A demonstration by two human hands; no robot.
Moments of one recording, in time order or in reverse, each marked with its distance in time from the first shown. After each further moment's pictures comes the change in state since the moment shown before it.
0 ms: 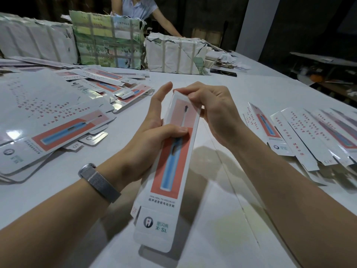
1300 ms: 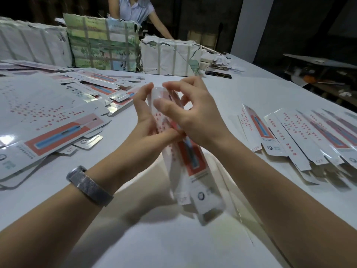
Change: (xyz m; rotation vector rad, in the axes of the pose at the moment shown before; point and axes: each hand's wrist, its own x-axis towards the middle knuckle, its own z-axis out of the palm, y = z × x) left_hand 0.004 -0.003 0.003 -0.066 0.013 0.154; right_hand -0.012 -0.012 0.021 -0.470 0.074 -0.108
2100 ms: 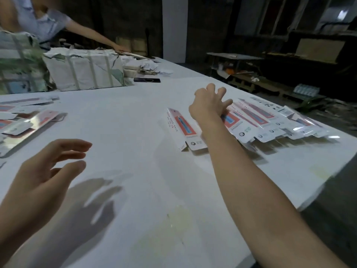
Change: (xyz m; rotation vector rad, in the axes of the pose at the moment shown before) left_hand 0.007 -0.053 -0.051 0.610 0.062 0.022; right_hand 0.029 0.127 -0.170 -1.096 0.305 0.750
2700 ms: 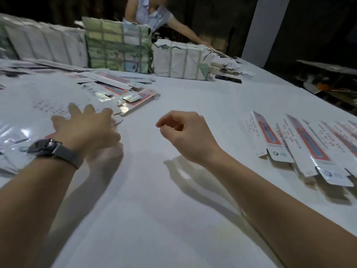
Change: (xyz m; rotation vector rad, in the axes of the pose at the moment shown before) left_hand 0.001 0.040 -0.094 1.148 -0.132 -0.766; right_hand -0.190 -0.134 -0.012 0.955 -0.511 -0.782
